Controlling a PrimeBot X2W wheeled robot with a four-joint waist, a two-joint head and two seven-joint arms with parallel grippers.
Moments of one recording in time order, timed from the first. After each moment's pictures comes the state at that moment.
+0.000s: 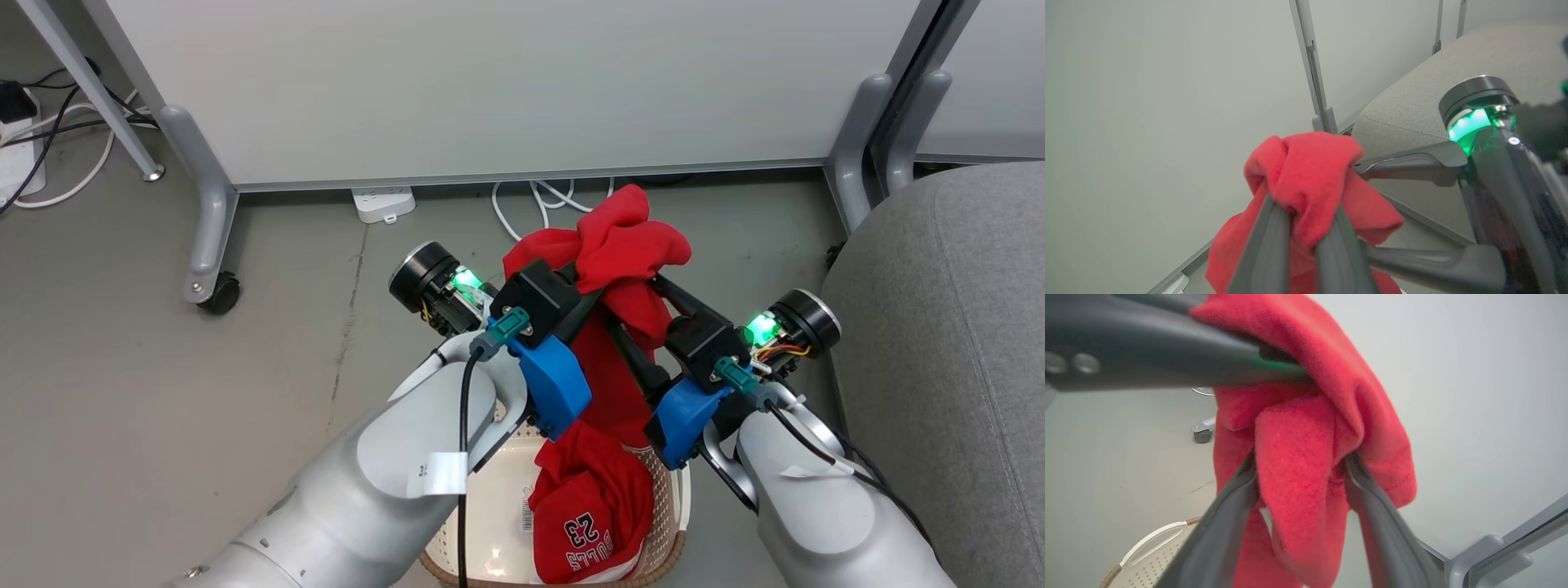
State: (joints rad) left arm -0.83 0.05 -0.99 0.74 -0.48 -0.09 -0.26; right arm -0.58 -0.06 0.38 0.66 -0.14 0.13 -0.26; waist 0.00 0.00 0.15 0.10
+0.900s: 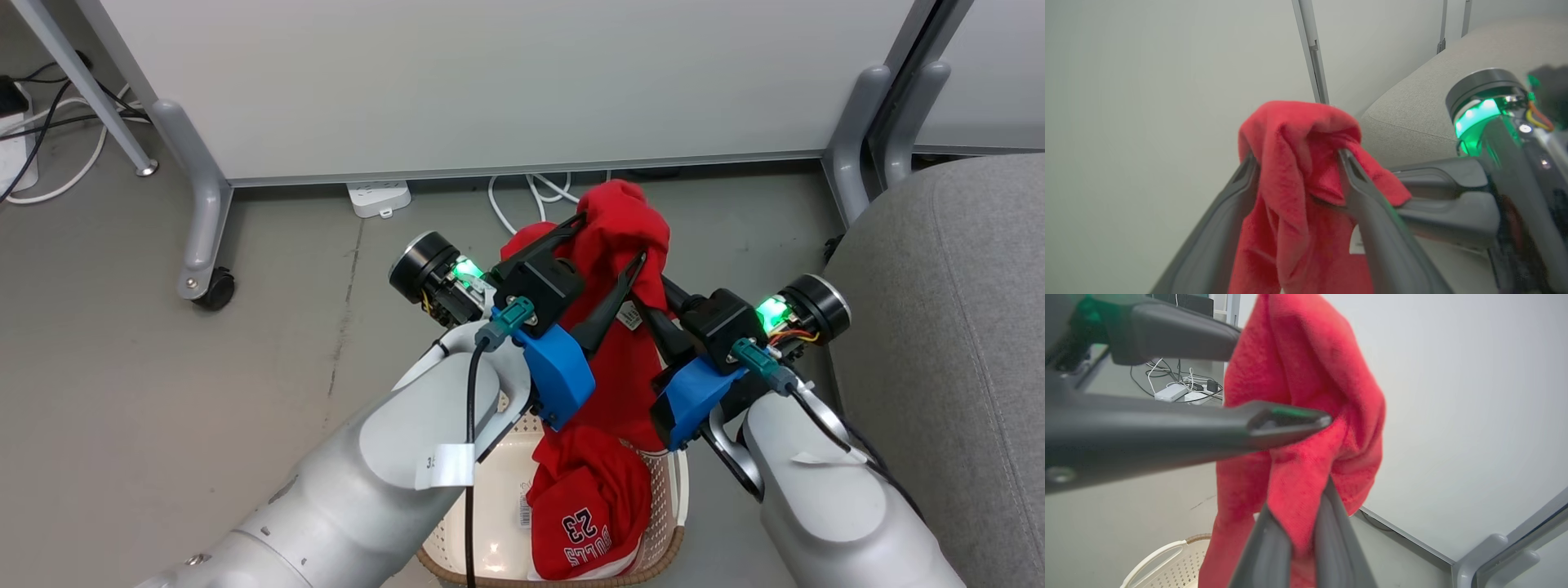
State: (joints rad) left arm -0.86 0.05 -1.03 0.75 -0.53 -0.05 -0.26; right arm -0.59 -0.05 0.36 0.63 -0.09 0.13 -0.26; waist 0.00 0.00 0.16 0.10
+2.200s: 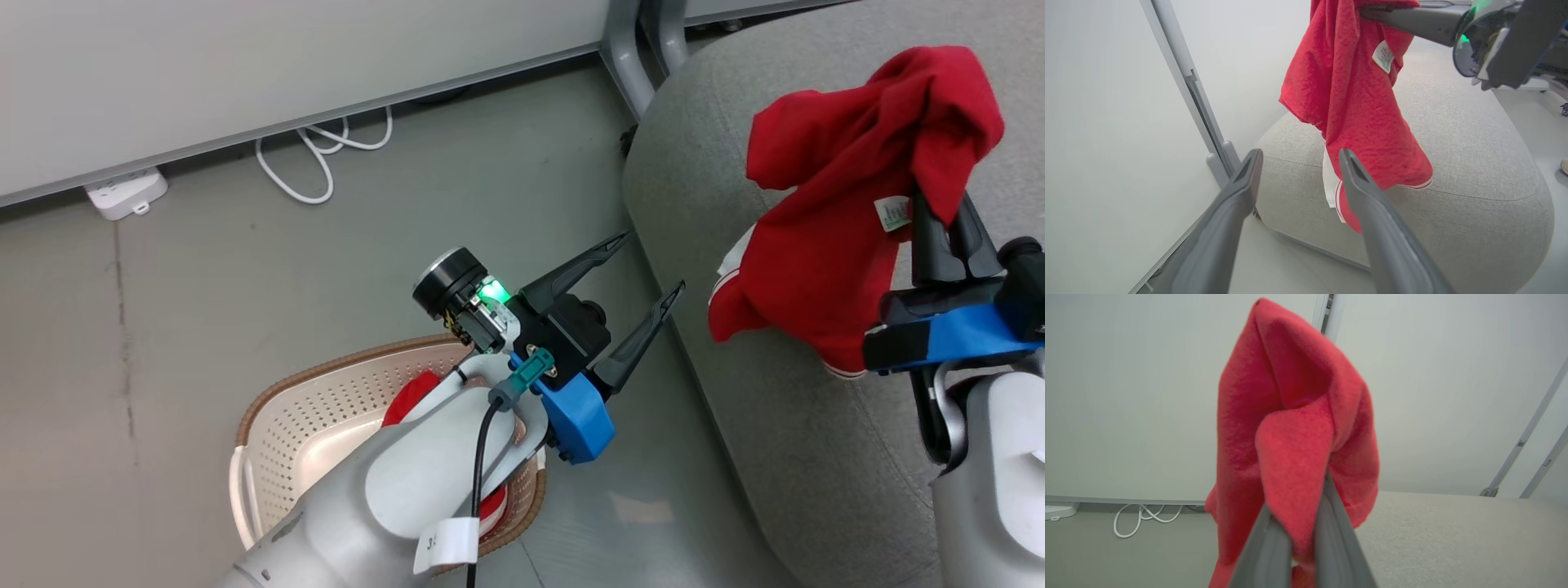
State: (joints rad) left arm -0.78 0.08 -0.98 0.56 -0.38 -0.06 -0.26; right arm -0.46 -0.11 -0.13 0.26 -0.08 0.13 -0.26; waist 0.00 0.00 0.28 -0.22
